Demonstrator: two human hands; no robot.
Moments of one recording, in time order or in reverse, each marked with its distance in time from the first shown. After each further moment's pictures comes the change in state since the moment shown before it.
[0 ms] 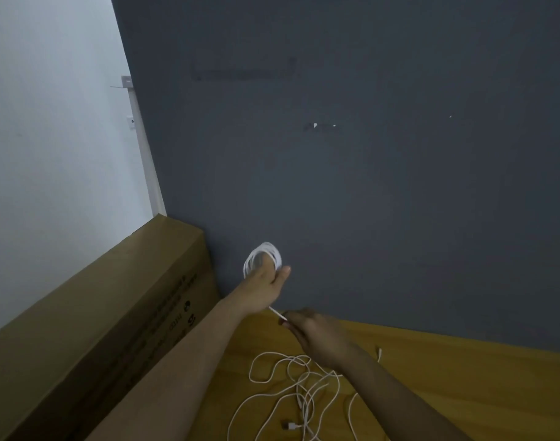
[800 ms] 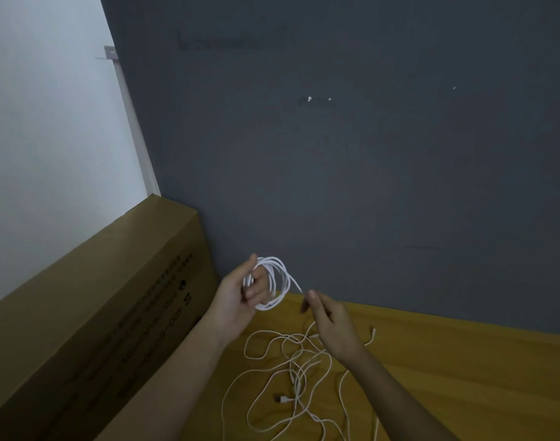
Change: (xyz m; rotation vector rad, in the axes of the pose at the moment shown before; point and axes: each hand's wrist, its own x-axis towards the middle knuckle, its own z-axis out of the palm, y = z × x) left_hand -0.059 0.010 0.024 -1.464 -0.024 0.003; right_hand -0.040 0.007 0.003 0.709 0.314 0.364
